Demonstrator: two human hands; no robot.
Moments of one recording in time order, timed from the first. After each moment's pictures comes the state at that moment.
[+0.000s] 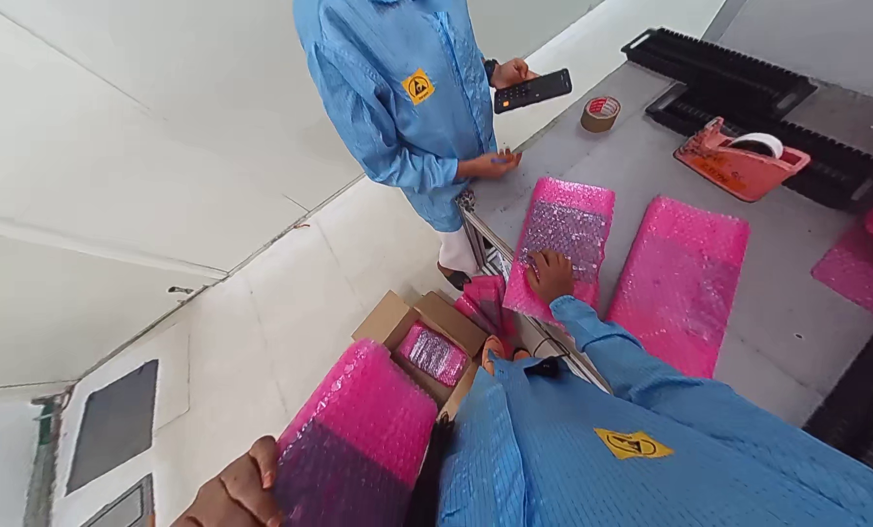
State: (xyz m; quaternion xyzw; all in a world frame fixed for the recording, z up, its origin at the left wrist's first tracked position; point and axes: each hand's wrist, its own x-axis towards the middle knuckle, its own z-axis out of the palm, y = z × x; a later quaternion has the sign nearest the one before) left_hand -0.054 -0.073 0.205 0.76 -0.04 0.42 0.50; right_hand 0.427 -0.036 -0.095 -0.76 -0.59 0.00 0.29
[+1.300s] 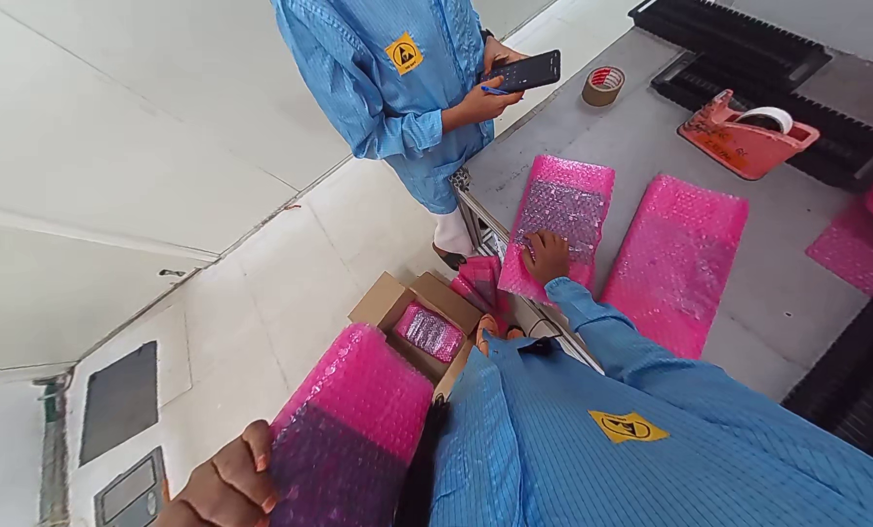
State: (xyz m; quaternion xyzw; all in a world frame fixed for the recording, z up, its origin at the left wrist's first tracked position) left_hand -0.062 -0.072 0.205 0.76 -0.01 0.38 0.52; right_hand 0.426 -0.036 -0.094 -0.75 -0.58 -0.01 0.30
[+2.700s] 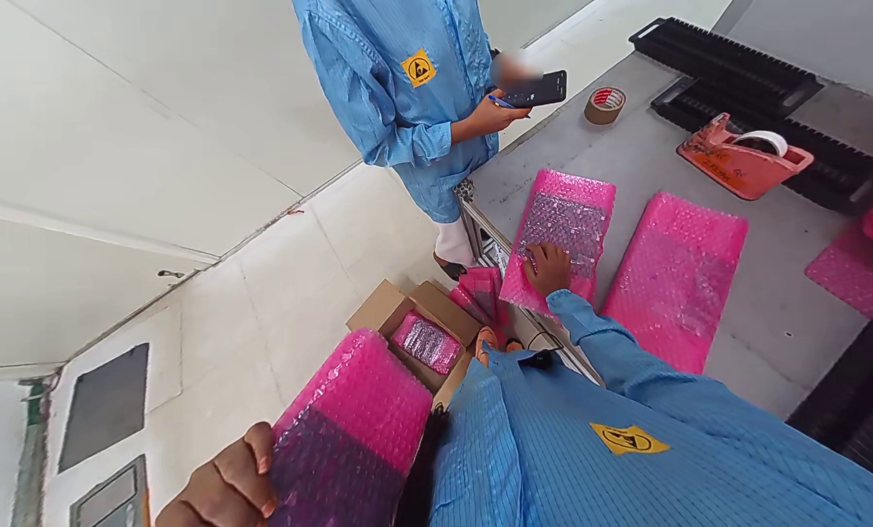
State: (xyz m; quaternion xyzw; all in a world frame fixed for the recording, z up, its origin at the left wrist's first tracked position) left_hand -0.051 -0.071 0.204 0.76 -0.04 0.42 0.49; right_hand 0.426 -0.036 -0.095 -0.76 -0.58 -0.02 0.30
